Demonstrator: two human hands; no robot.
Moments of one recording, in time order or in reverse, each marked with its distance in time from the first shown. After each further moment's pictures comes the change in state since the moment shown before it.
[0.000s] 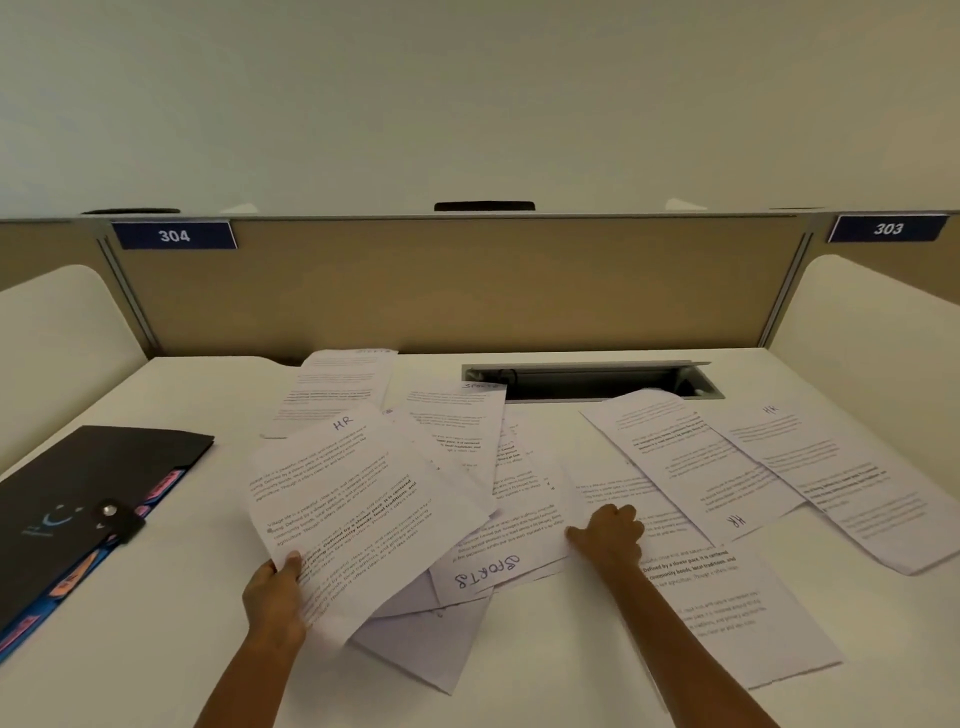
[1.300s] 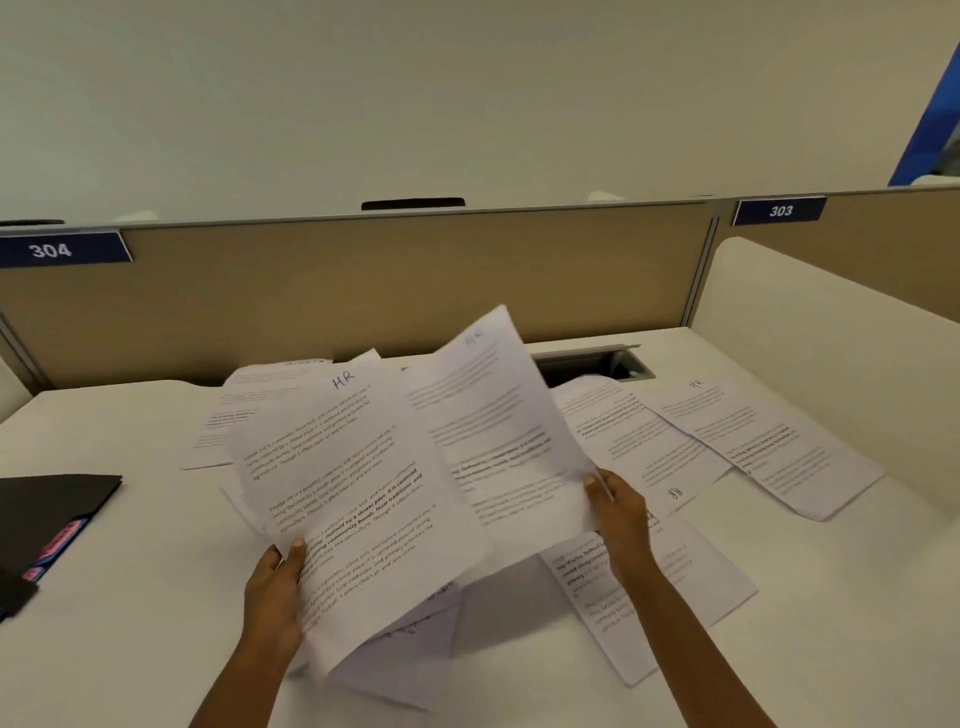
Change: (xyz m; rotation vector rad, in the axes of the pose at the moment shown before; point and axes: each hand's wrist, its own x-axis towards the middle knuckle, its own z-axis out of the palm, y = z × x) left_hand -0.009 -0.001 0.047 -0.016 -0.313 0.011; right_hand -0.015 0.043 -0.040 1.087 0.175 -0.159
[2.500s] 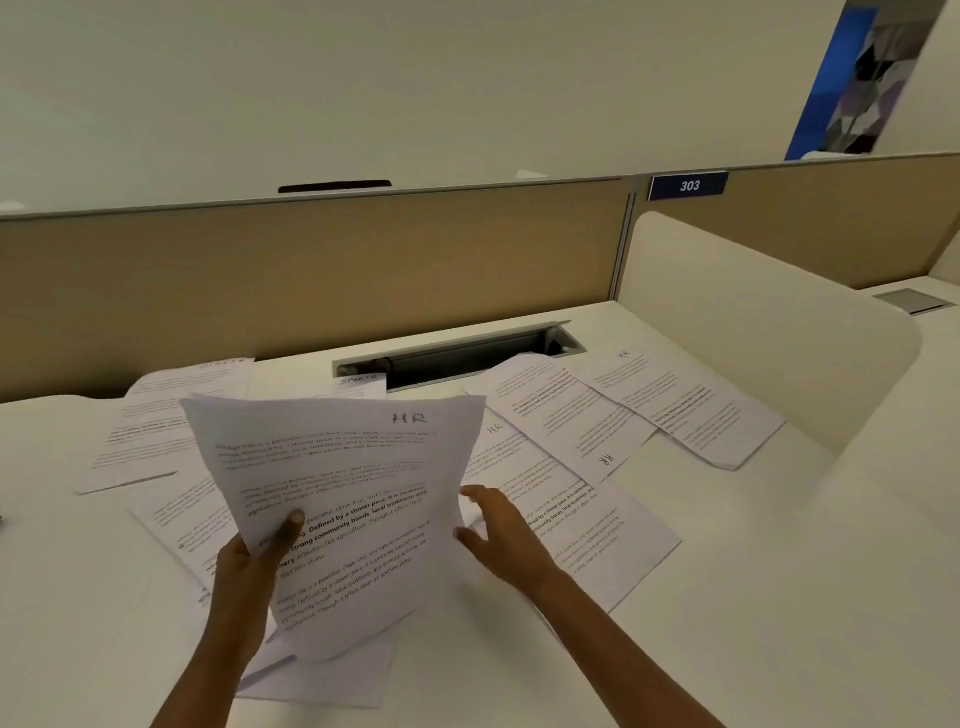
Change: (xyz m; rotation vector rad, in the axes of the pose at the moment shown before) left_hand -0.029 0.011 0.041 0.288 -0.306 0.301; right_hand -0.036 0.019 0.022 -0.690 -0.453 -0.289
